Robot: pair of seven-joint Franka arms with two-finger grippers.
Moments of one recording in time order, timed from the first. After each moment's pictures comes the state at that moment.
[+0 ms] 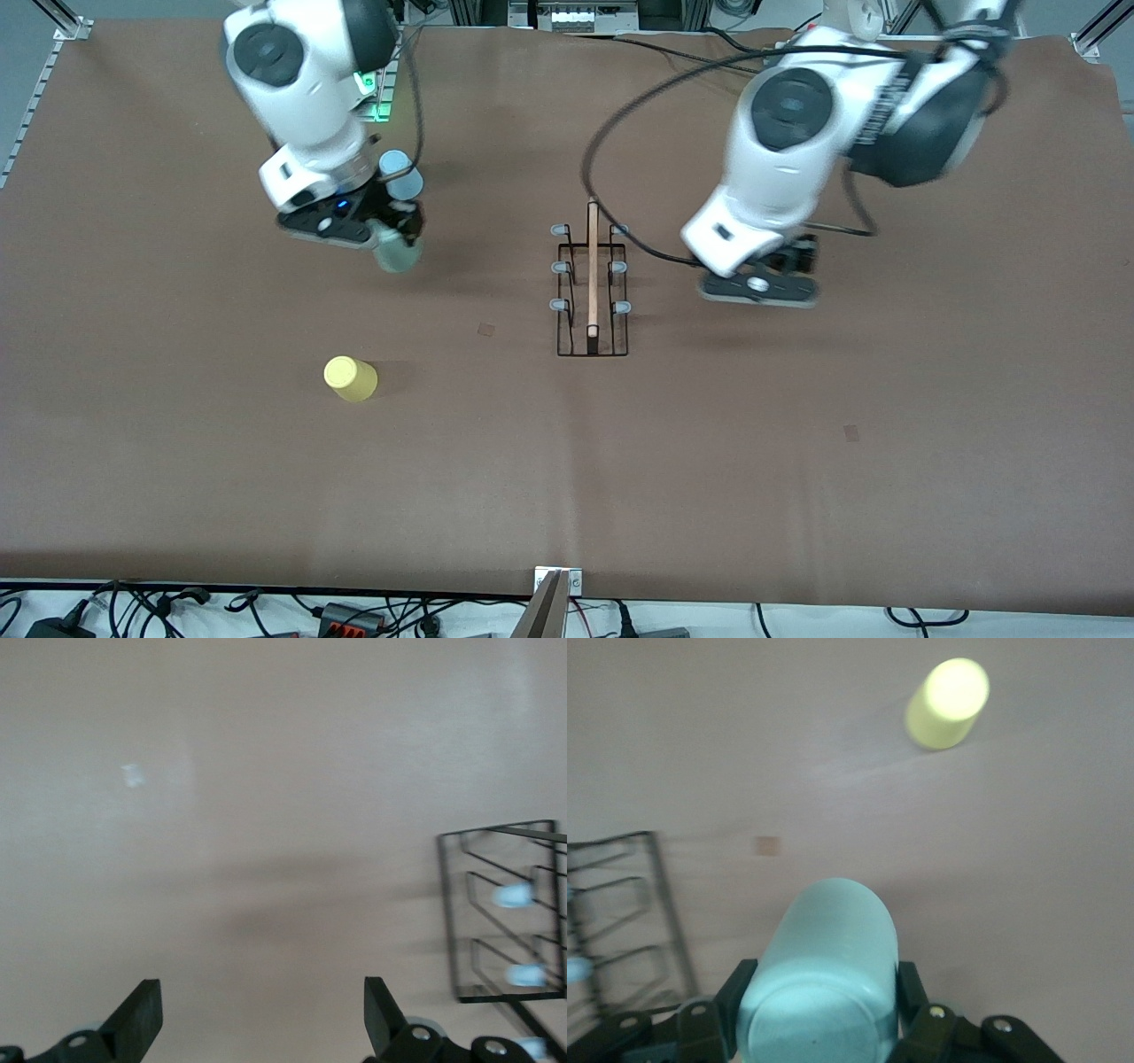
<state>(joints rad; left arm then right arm) -0.05 0.31 -0.46 -1.52 0.27 1.70 -0.41 0.19 -0.01 0.39 -2.06 0.00 2.14 0.85</state>
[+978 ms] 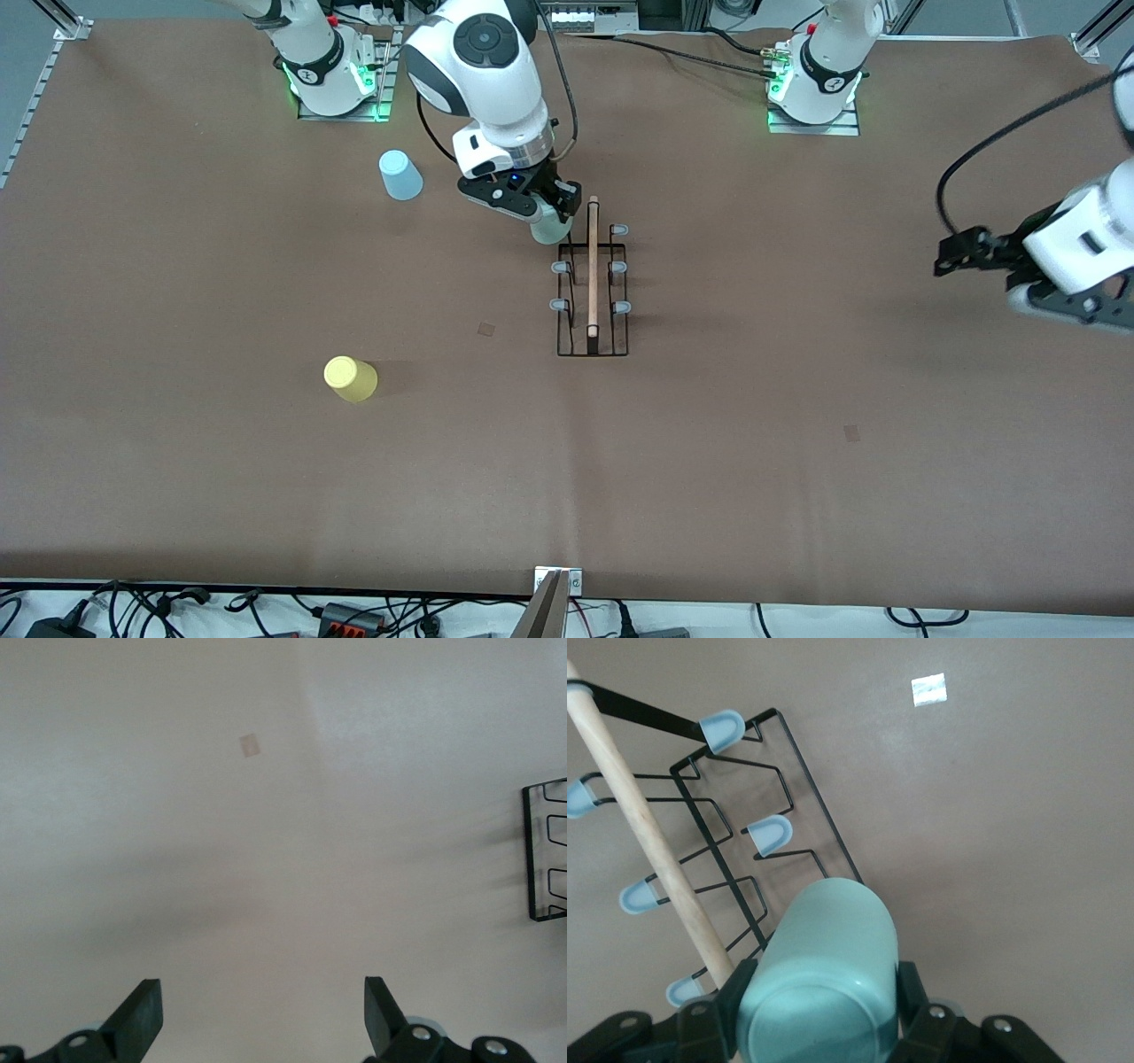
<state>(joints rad) 0.28 0.13 -0.30 -1.55 0.02 1.59 0.16 0.47 0.29 0.42 -1.91 -0.07 2.29 1.35</state>
